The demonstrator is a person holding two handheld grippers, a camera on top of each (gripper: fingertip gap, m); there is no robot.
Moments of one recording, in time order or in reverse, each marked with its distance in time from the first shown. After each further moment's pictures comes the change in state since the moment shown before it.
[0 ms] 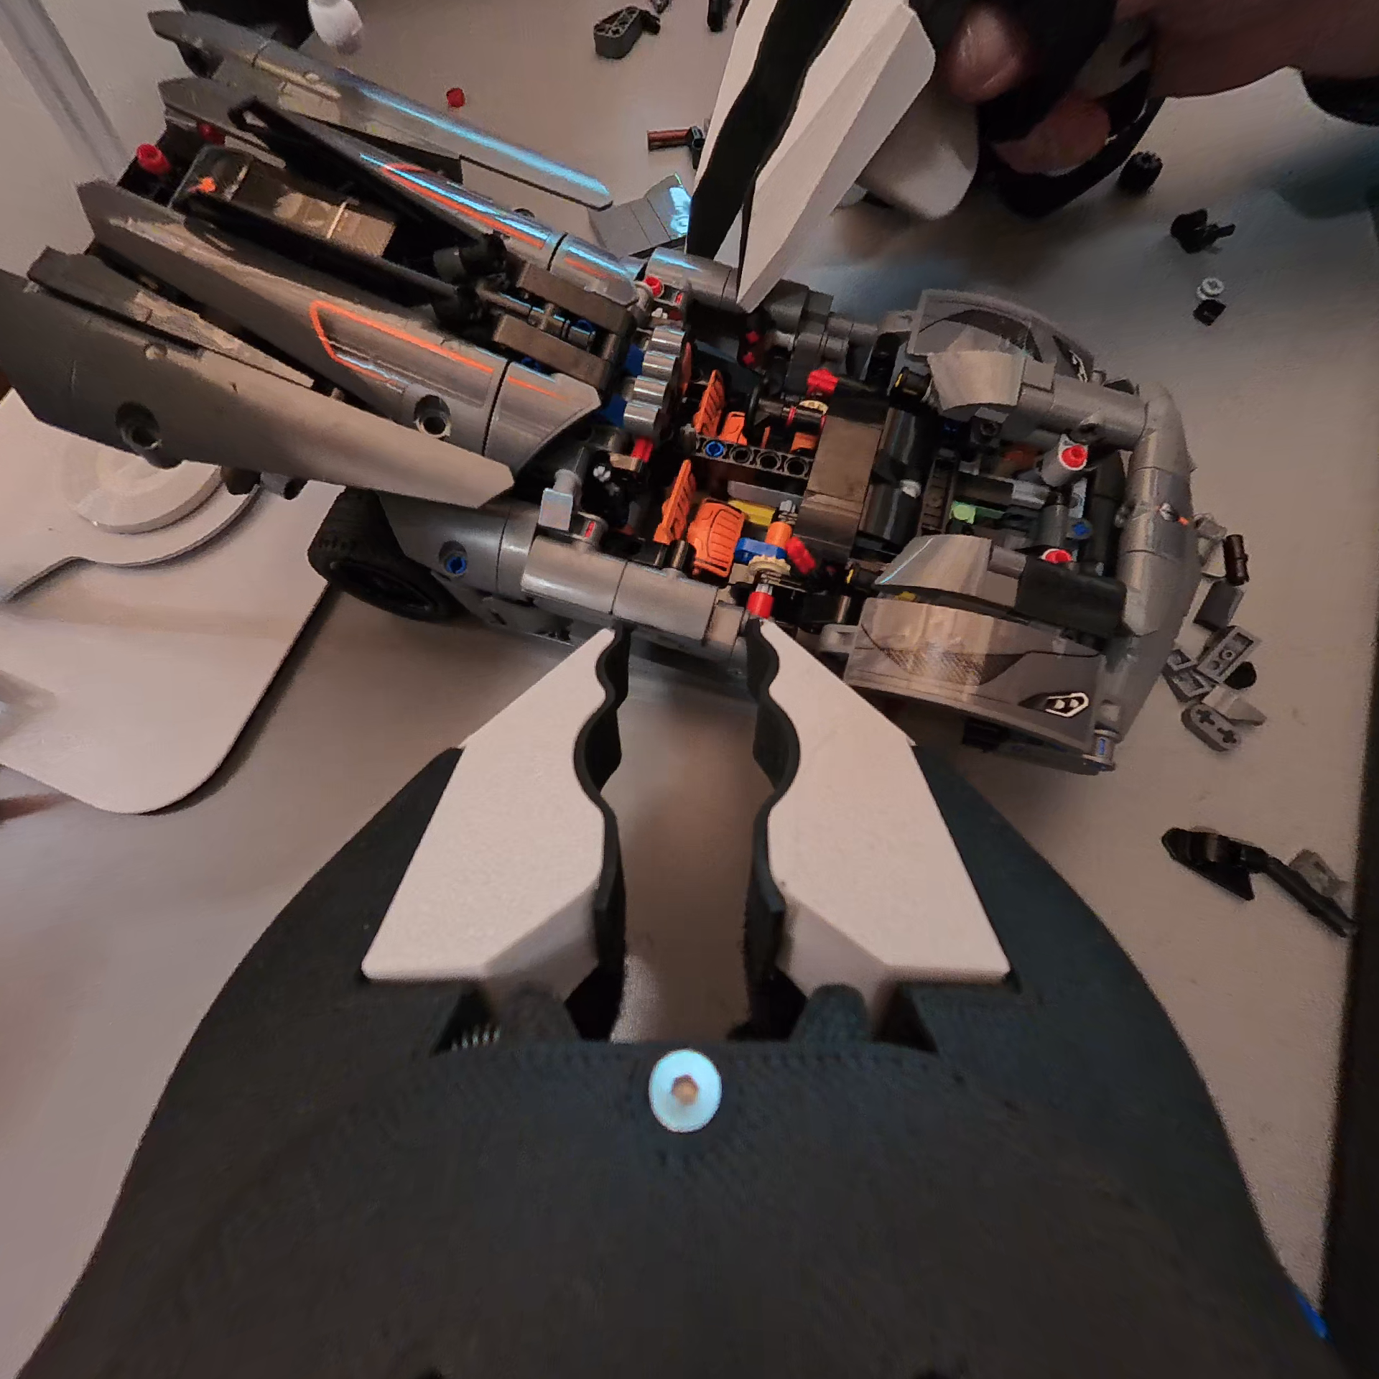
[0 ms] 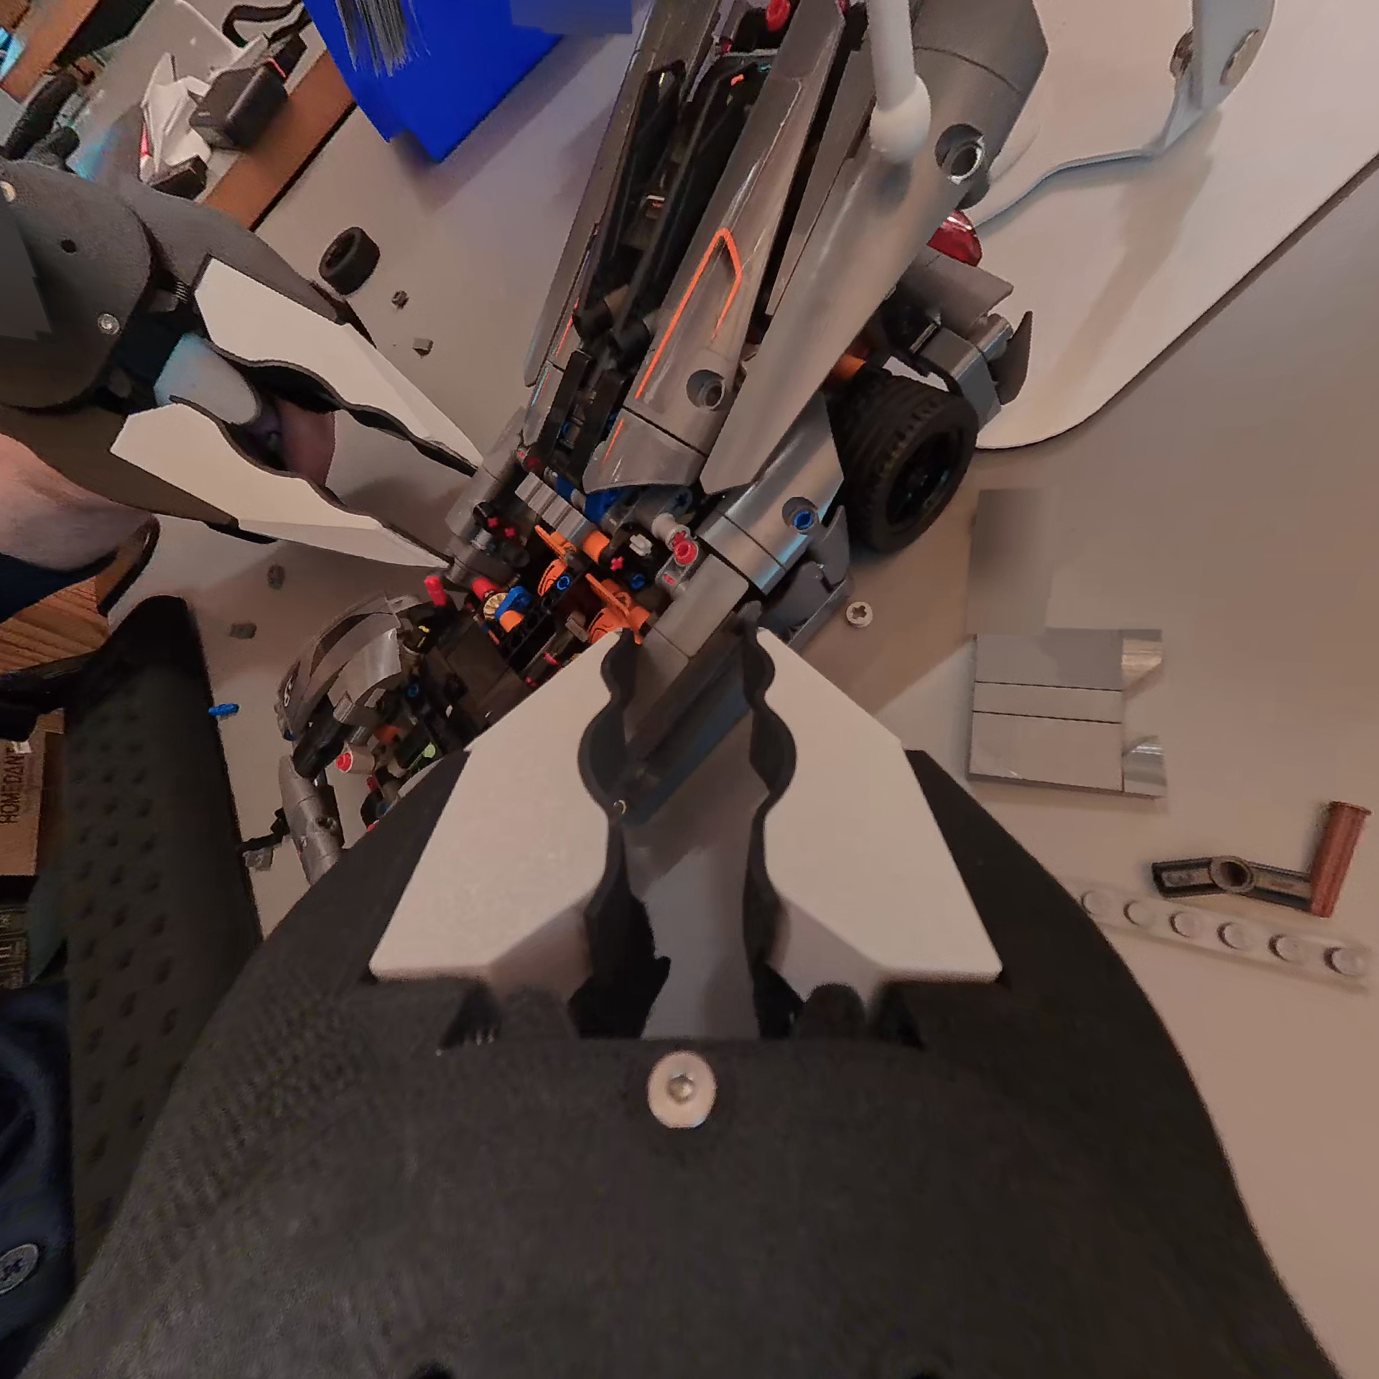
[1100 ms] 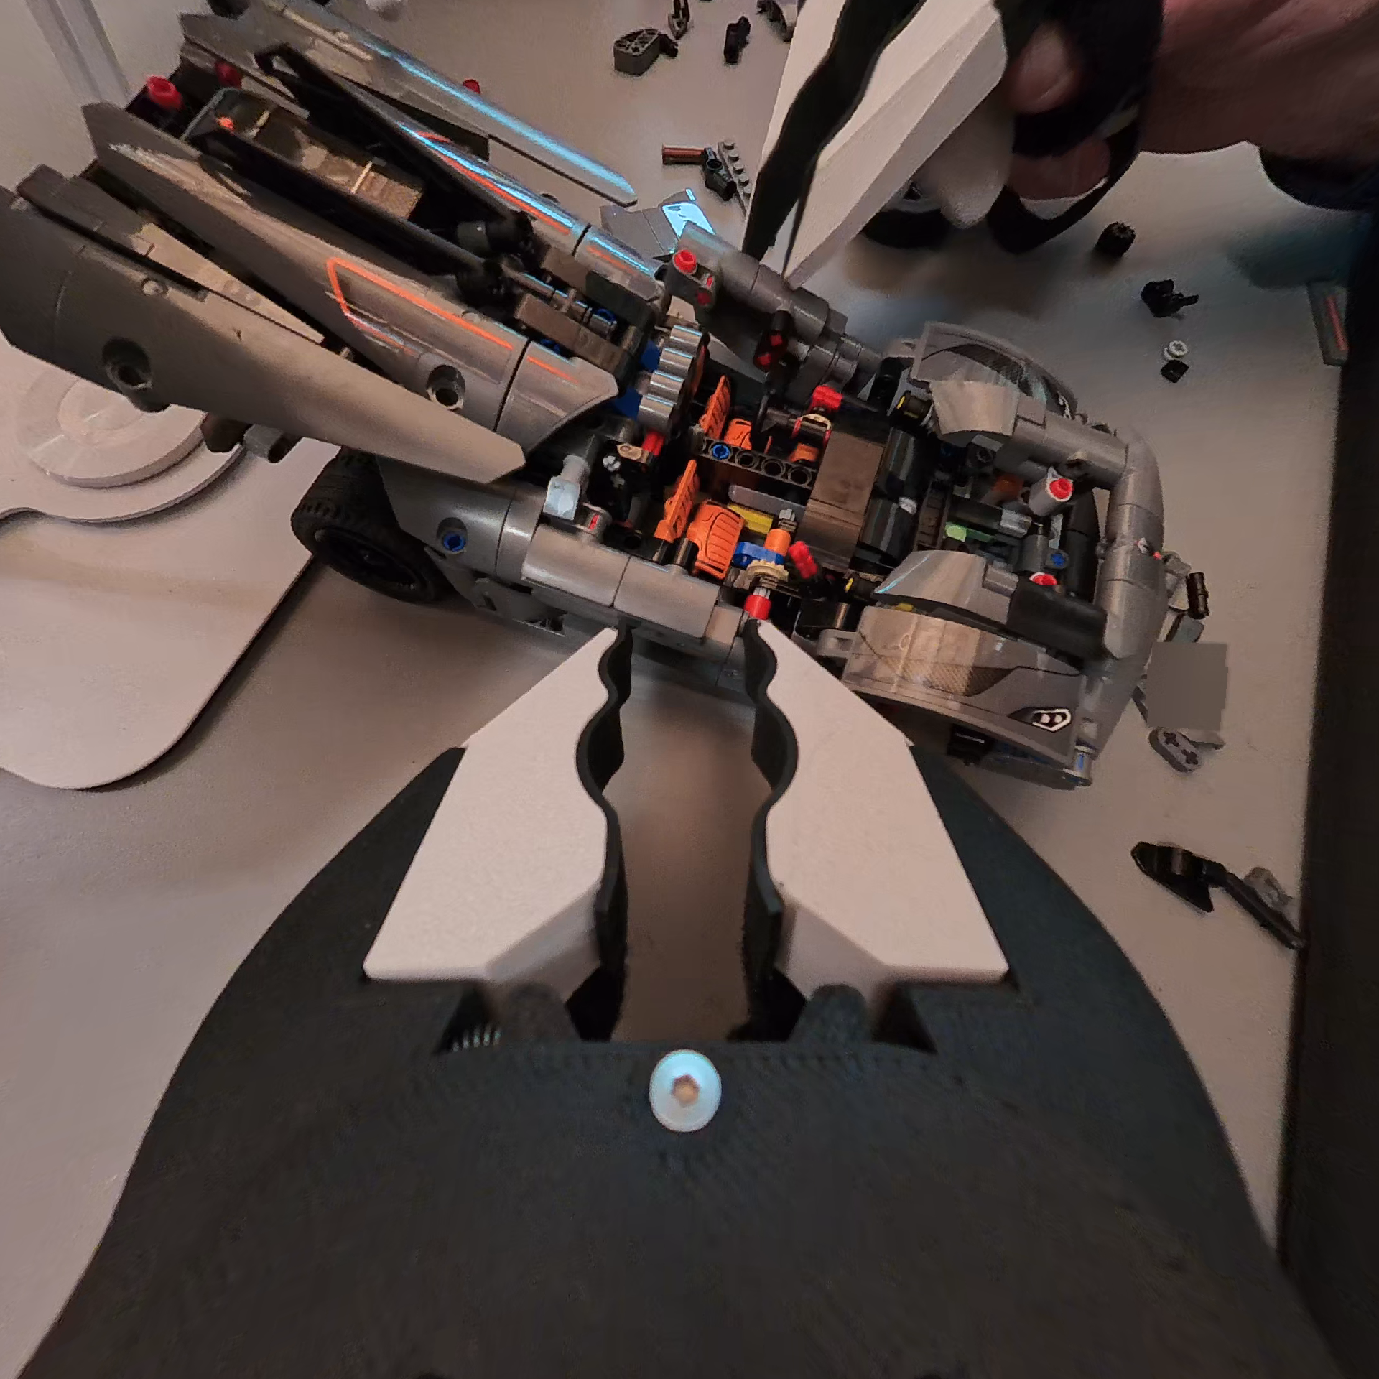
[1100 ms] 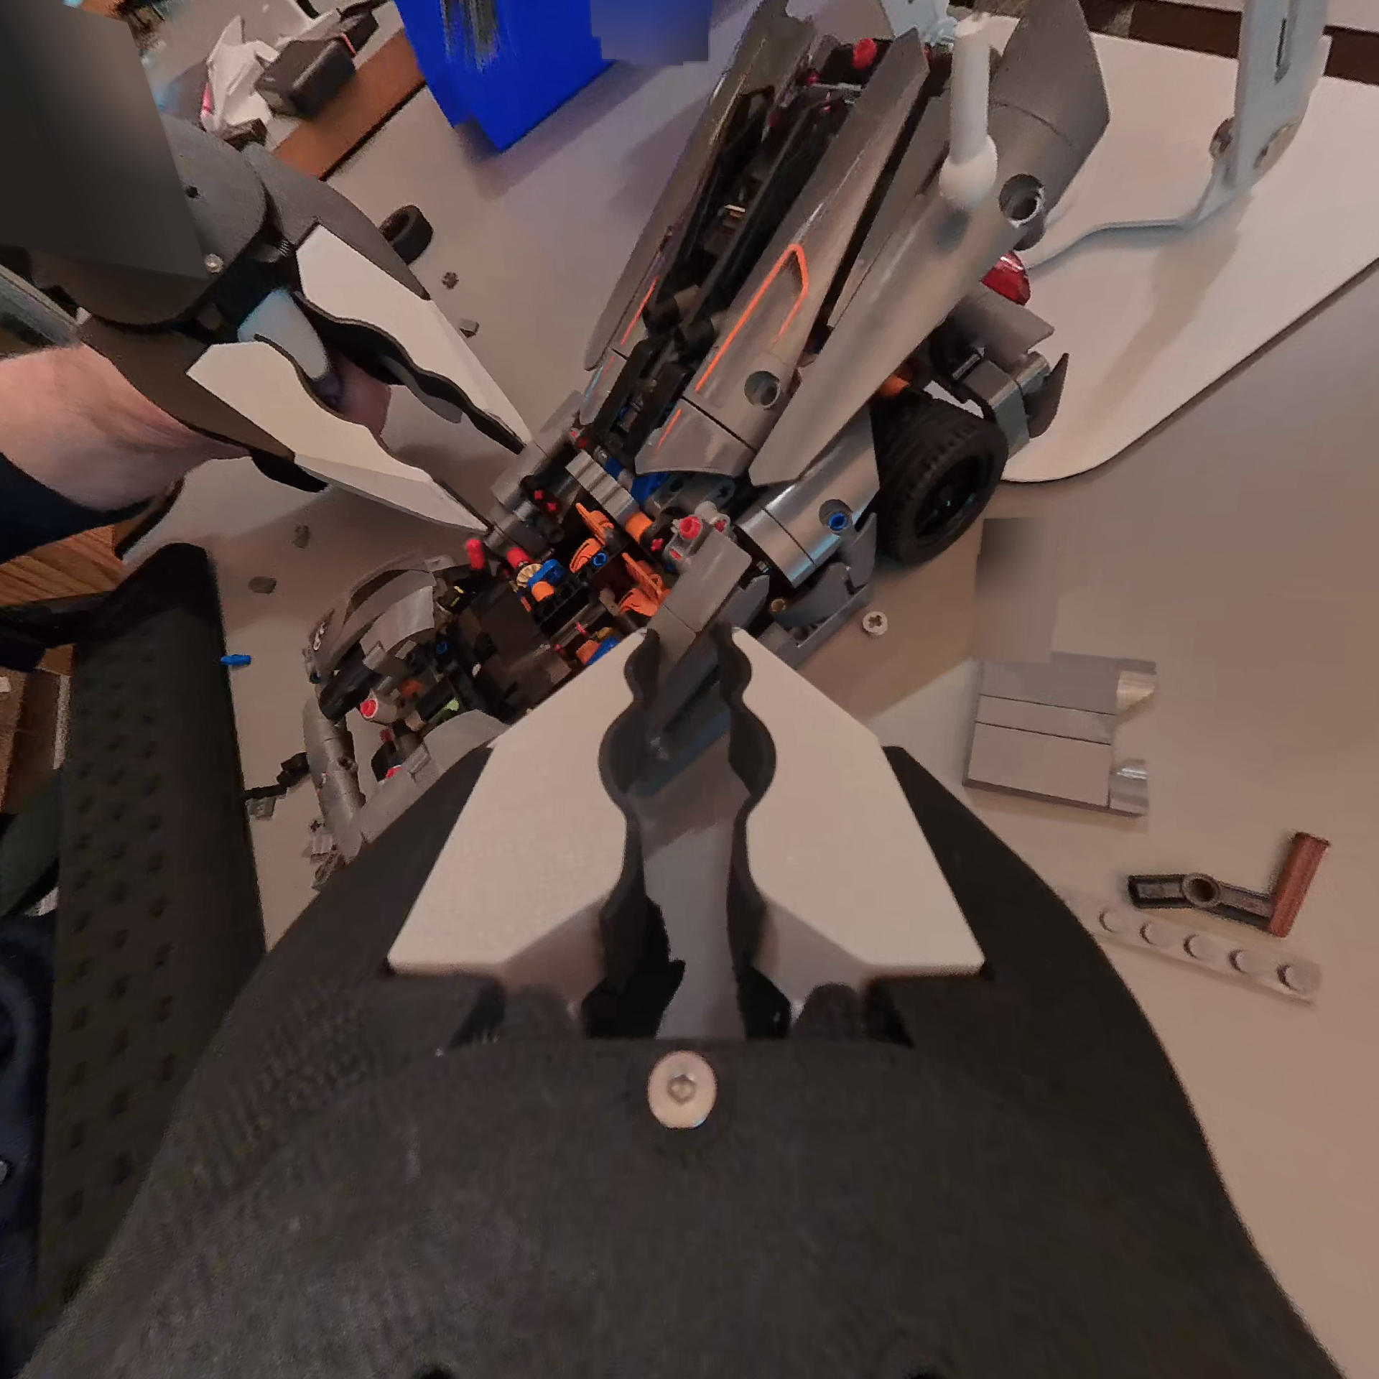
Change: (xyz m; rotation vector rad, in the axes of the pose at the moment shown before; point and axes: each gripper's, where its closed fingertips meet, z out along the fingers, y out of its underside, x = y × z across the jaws) left arm -0.001 0.001 -0.001 0.033 0.038 -0.091; right arm -0.008 -0.001 -0.010 0.014 -0.043 -0.092
